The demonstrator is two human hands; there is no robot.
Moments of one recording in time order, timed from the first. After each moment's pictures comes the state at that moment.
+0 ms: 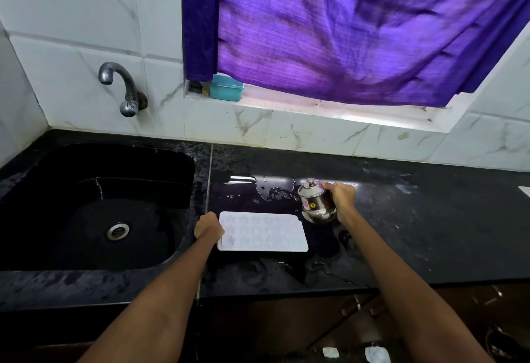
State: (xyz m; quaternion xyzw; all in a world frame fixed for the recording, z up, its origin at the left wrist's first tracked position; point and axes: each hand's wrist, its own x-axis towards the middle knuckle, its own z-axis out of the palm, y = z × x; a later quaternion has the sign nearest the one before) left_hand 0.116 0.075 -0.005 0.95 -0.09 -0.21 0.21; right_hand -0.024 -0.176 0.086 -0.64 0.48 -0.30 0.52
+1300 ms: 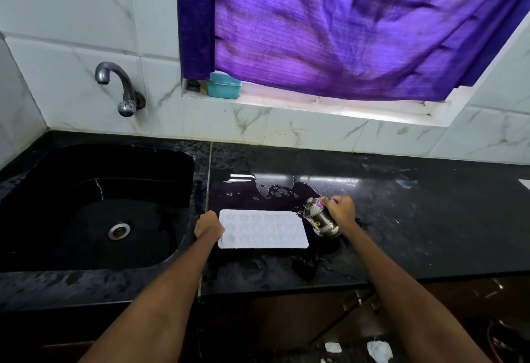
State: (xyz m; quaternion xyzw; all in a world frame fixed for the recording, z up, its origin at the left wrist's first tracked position) left_hand 0.113 0.075 -0.006 0.95 -0.09 -0.20 0.20; right_hand -0.049 -0.179 0.049 -0.80 0.45 -0.22 0.33
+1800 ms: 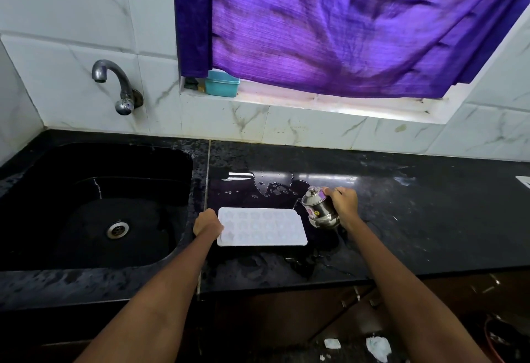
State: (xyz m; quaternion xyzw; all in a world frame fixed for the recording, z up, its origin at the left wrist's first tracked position) left_hand 0.115 0.074 -0.010 0.95 -0.09 -0.20 0.22; right_hand -0.048 -0.183 0.059 -0.75 0.45 -0.28 0.40
